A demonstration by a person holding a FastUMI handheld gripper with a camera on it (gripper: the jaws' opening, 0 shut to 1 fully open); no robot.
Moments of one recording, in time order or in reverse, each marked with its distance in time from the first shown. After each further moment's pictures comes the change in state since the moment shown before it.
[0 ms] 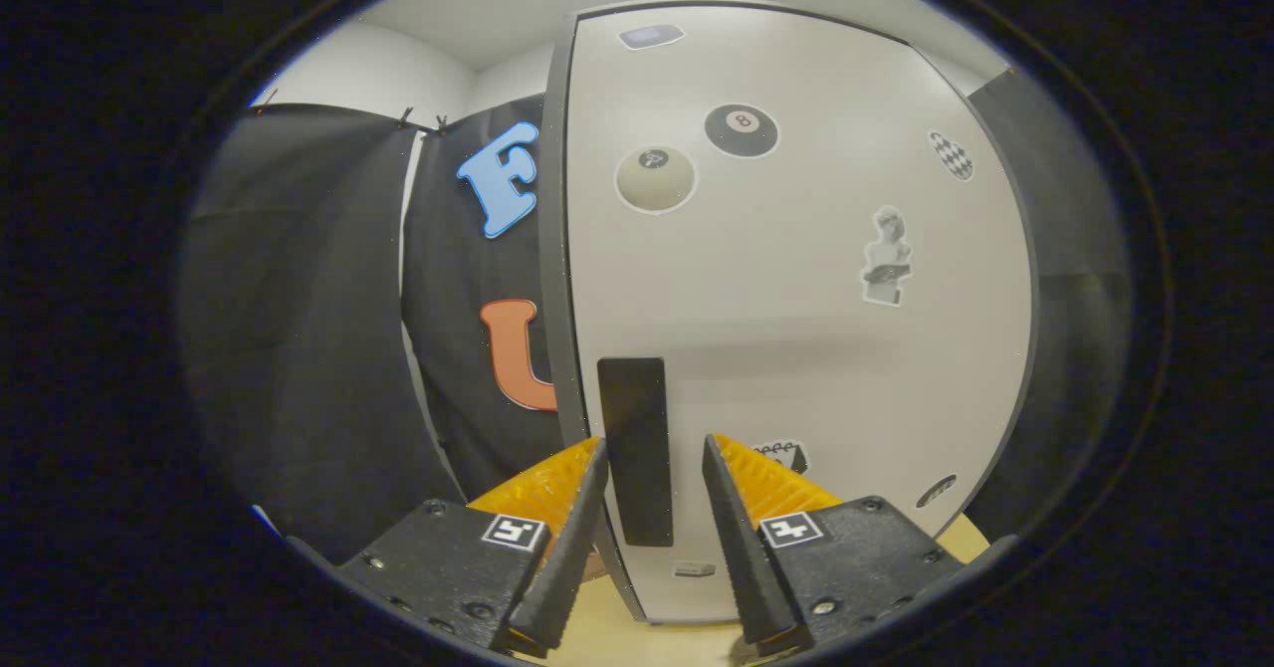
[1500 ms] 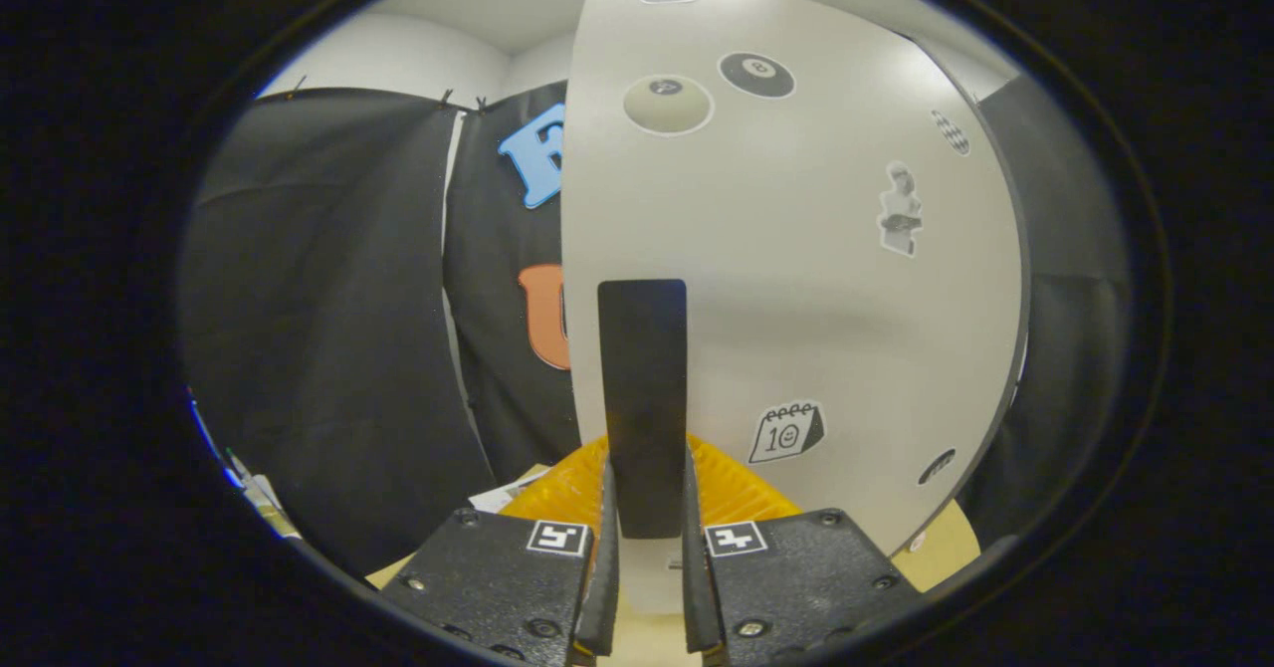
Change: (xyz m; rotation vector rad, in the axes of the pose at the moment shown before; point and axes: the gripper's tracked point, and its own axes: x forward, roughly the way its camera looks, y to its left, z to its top) arm -0.035 0.001 -0.036 -0.053 0.072 0.093
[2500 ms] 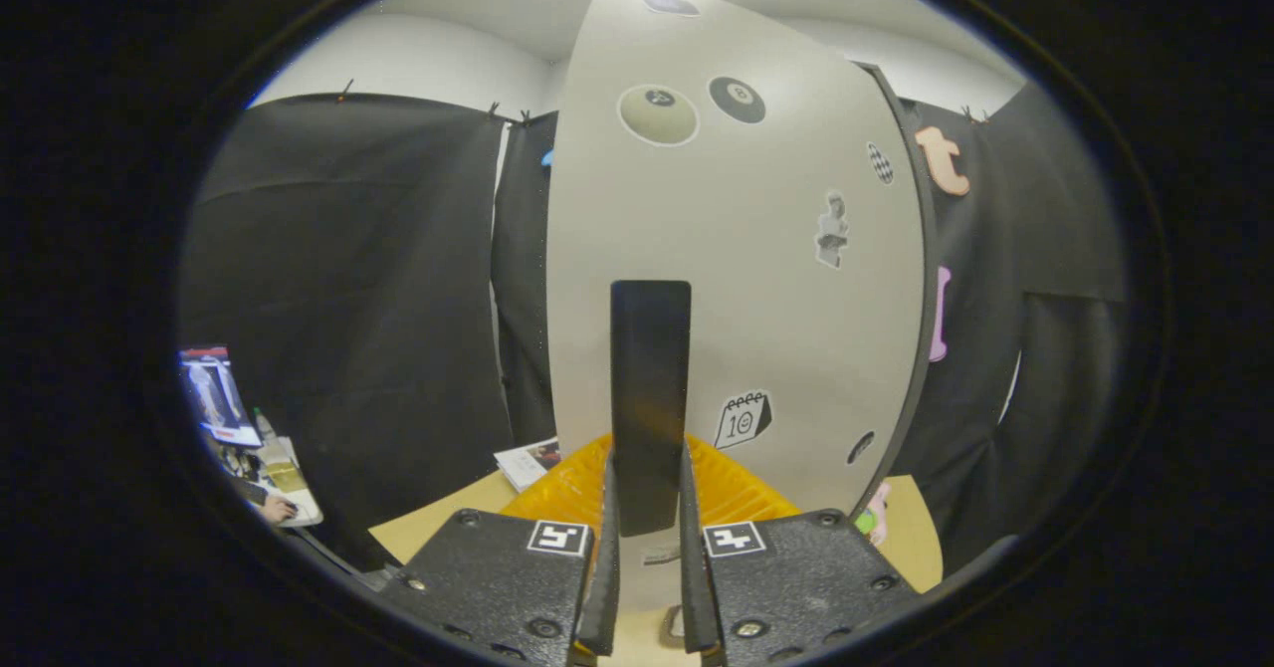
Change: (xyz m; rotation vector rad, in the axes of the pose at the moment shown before) arm -0.070 -0.027 -0.007 -0.091 -0.022 0.075
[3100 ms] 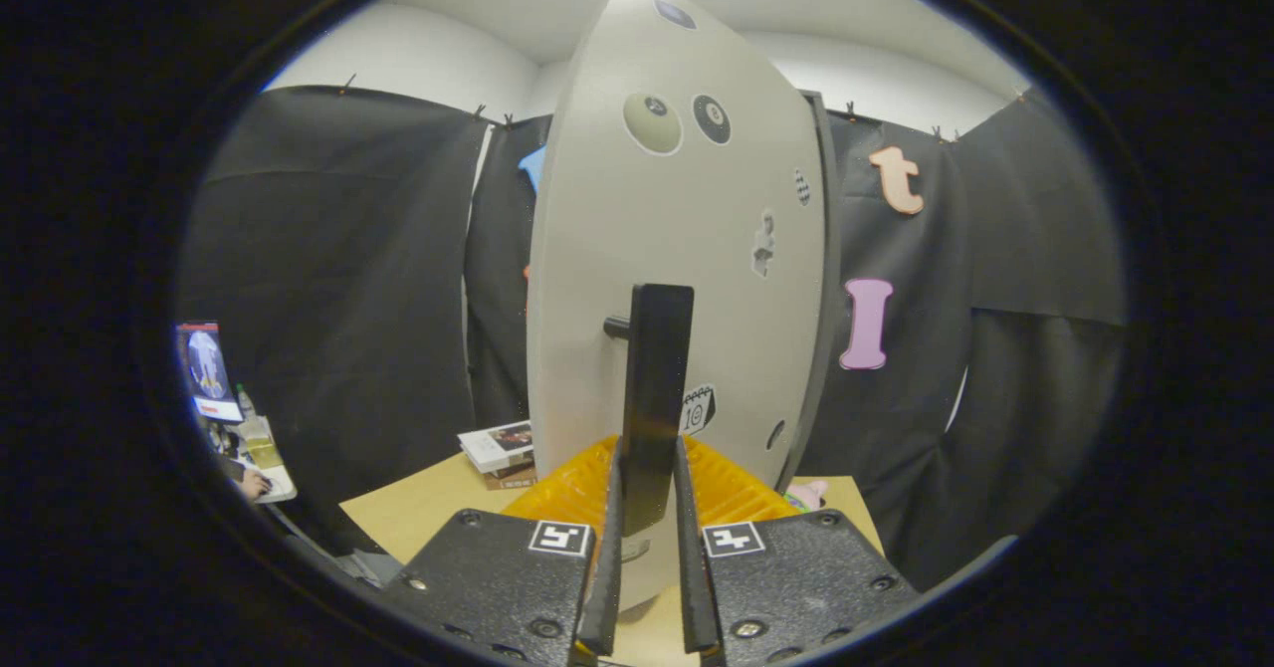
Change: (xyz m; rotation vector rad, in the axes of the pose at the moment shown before) arm -0.033 -0.035 -0.005 -0.011 -0.024 -0.118
